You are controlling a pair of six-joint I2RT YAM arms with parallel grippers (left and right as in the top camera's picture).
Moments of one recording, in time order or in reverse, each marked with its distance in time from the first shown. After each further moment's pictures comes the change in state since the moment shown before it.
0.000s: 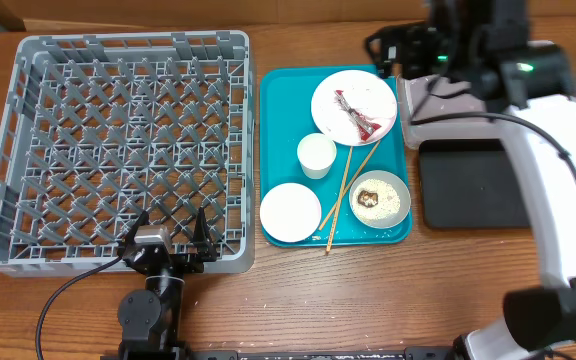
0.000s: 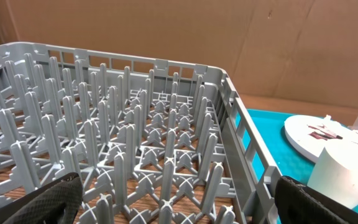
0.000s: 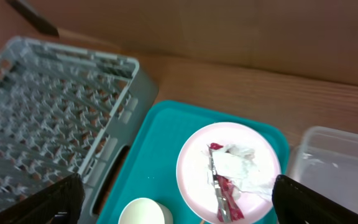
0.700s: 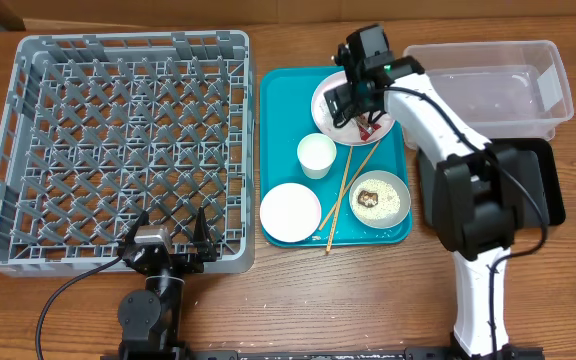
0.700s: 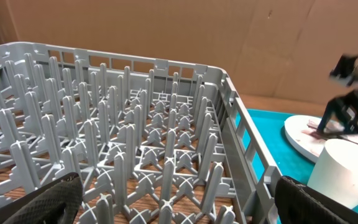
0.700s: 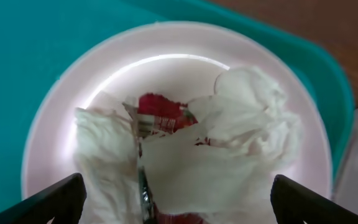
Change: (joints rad) left arm 0.000 0.000 0.000 0.000 0.000 0.000; right arm 0.120 0.542 0.000 0.116 0.349 -0.120
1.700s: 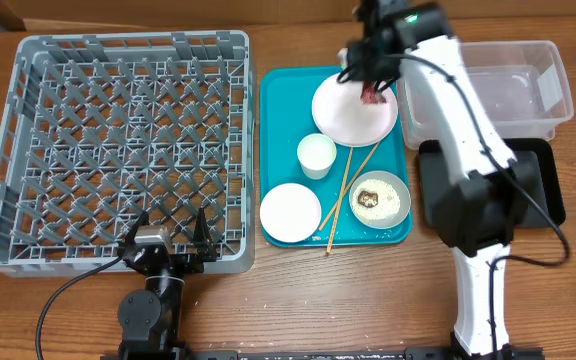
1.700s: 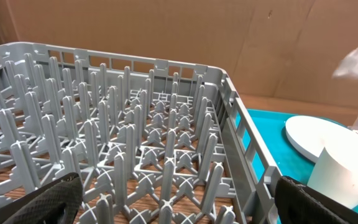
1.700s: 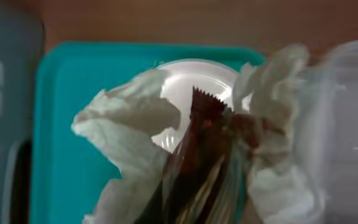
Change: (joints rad) left arm 0.000 0.000 0.000 0.000 0.000 0.000; right arm -0.026 0.017 0.553 -0.536 -0.015 0.336
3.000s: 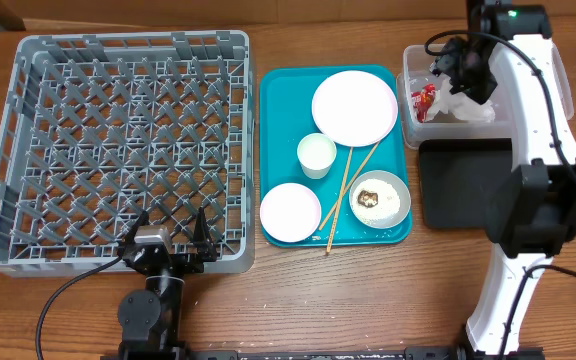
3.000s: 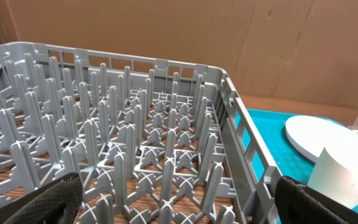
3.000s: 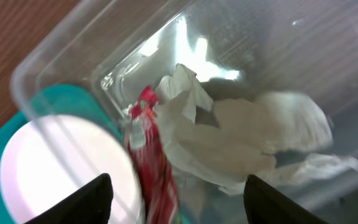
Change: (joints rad) left arm 0.000 0.000 0.000 0.000 0.000 0.000; right arm -0.294 -0.089 -0.222 -0.014 0.034 0.356
